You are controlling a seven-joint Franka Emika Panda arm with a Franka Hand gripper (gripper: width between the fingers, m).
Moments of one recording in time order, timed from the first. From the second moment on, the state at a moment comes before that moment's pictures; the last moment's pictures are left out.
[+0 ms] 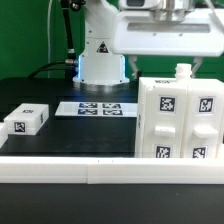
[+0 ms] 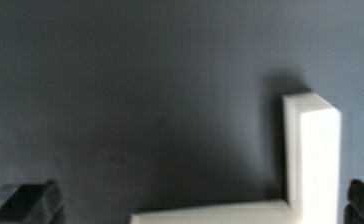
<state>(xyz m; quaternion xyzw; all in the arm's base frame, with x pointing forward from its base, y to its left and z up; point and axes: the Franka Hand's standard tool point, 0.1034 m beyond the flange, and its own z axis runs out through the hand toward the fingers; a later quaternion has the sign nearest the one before) 0.473 0.074 0.101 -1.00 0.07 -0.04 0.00</state>
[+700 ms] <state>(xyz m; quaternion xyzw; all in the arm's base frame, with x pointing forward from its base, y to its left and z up) 0.470 0.057 0.096 -1.00 0.02 -0.04 0.00</state>
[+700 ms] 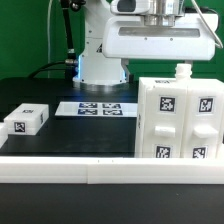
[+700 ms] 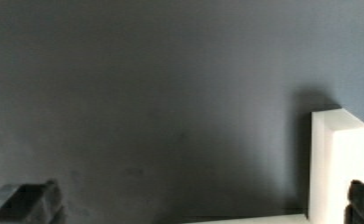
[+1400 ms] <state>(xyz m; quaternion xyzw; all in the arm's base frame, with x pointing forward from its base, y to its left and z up) 0.447 -0.069 0.074 -1.00 0.00 -0.04 -0.01</state>
